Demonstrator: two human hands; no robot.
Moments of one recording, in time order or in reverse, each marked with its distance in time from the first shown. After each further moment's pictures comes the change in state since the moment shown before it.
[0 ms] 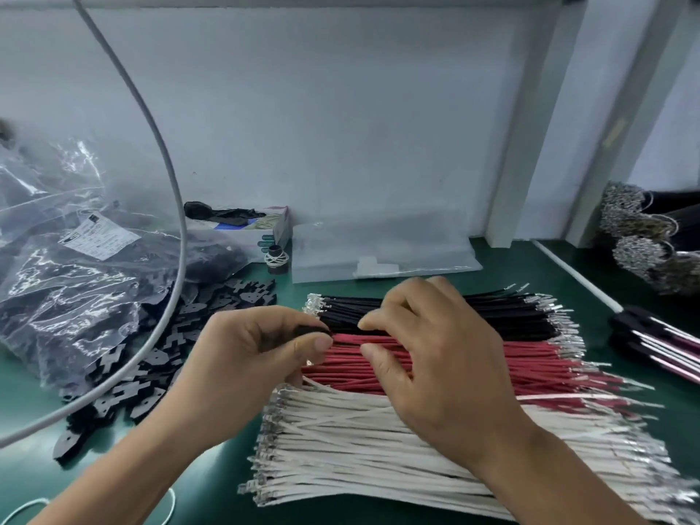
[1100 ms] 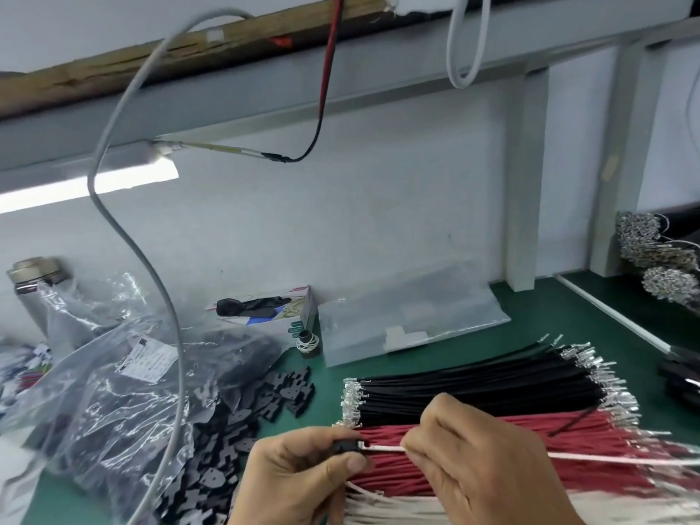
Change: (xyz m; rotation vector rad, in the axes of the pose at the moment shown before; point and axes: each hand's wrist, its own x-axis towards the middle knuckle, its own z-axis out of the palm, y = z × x) left_hand 0.010 -0.017 -0.008 -0.363 -0.044 -0.280; right_hand 0.004 0.001 0.008 -0.057 0.193 -0.072
